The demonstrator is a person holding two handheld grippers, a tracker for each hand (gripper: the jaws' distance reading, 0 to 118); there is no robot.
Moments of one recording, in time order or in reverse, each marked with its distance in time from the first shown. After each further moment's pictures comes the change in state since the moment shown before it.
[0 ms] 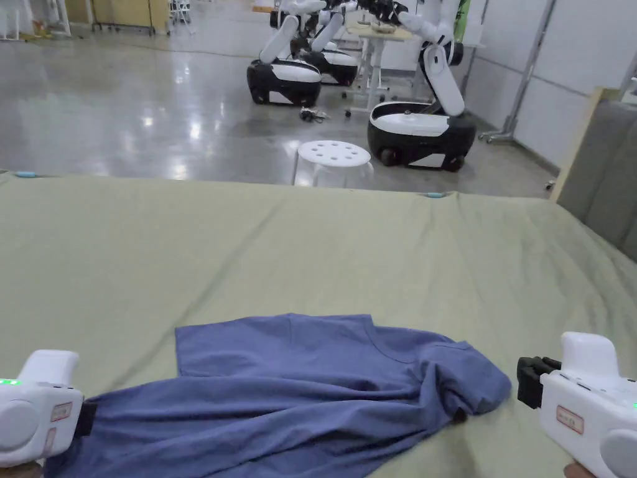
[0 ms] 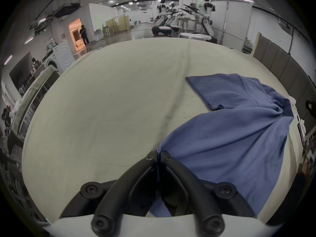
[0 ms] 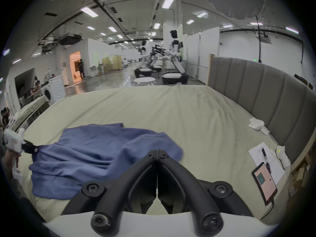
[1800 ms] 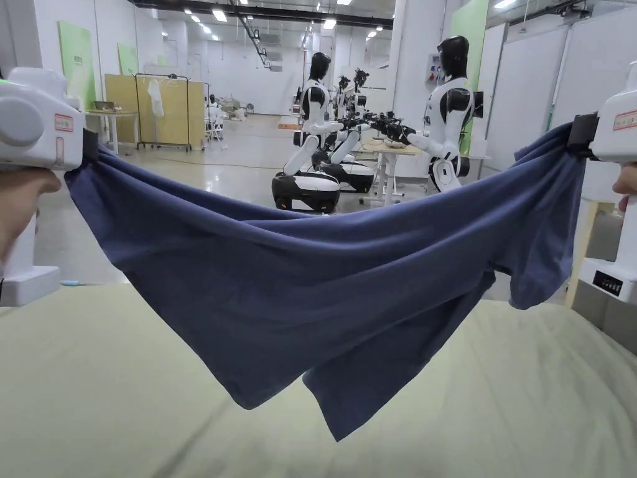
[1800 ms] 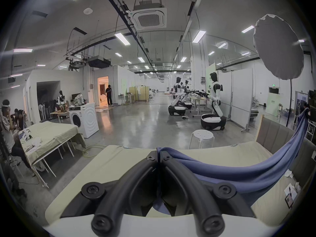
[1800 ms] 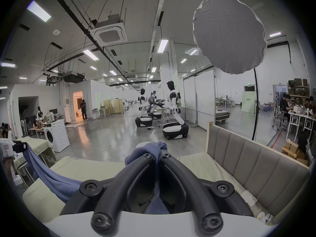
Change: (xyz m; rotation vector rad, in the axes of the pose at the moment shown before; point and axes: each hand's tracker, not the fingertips) left arm -0.057 0.297 0.256 0.701 0.138 0.116; right arm -0.009 0.369 0.131 0.451 0.044 -0.037
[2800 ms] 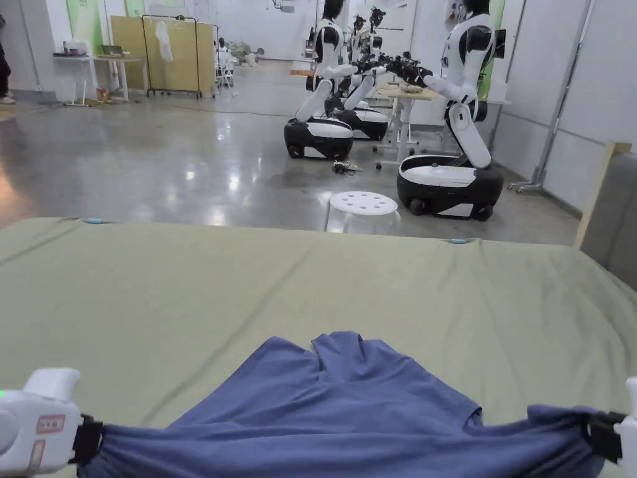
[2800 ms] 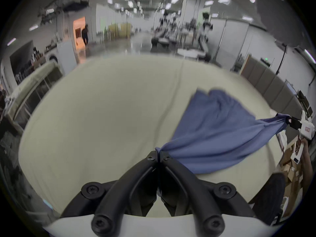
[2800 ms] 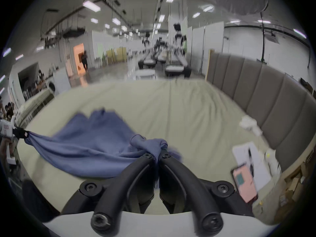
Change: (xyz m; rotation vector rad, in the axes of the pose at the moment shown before) left arm -0.022 -0.390 0.104 -0.763 -0.191 0.050; right arm 0.078 -0.394 0.119 -0.608 0.051 0.114
